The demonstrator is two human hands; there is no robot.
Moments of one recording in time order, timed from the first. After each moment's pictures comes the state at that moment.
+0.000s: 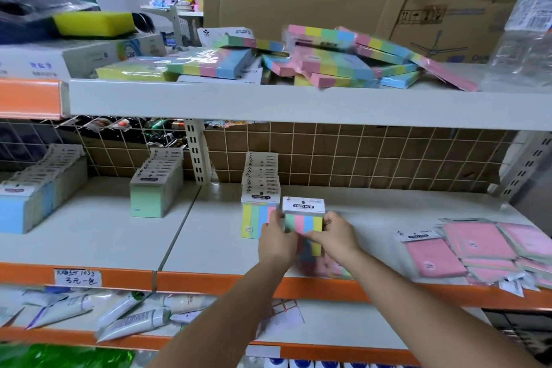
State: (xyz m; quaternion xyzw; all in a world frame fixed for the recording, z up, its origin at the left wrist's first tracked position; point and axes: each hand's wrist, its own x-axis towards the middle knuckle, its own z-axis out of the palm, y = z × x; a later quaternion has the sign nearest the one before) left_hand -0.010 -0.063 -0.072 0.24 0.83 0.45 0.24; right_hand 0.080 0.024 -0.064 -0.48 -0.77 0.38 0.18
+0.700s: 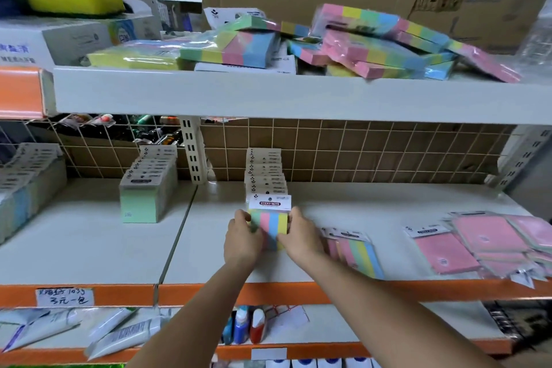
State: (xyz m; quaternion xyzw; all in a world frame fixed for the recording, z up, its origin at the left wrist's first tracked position) left_hand -0.098 -0.094 -0.100 0.26 0.86 0.42 0.16; right_hand -0.005 -0.022 -0.078 -0.48 -0.83 0.26 0.11
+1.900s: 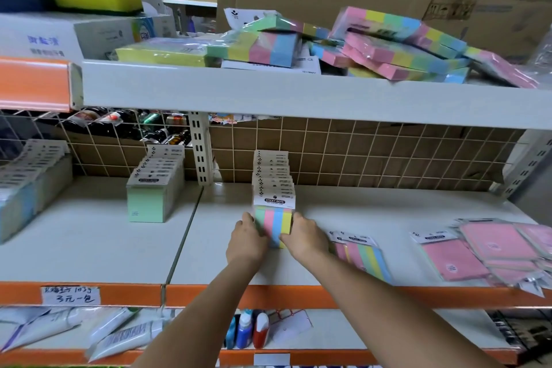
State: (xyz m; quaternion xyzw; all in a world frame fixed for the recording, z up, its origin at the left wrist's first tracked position) left_hand -0.106 -0.098 -0.098 0.29 0.87 0.35 0.18; right_hand -0.014 -0.024 -0.070 -0.49 -0.84 0.20 0.05
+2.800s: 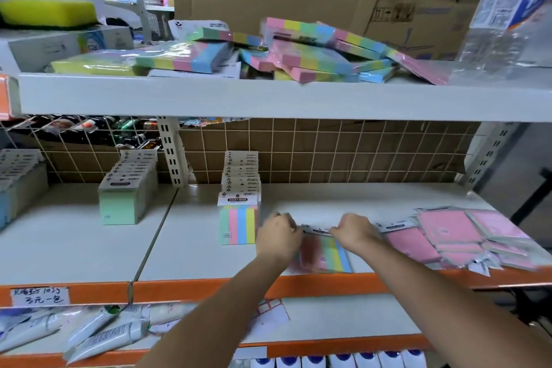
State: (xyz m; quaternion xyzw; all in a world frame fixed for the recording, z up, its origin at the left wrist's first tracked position) left_hand 0.001 -0.049 -0.062 0.43 0.84 0.30 0.11; right_hand 0.125 0.060 -0.047 -0.58 -0.80 0.18 -0.01
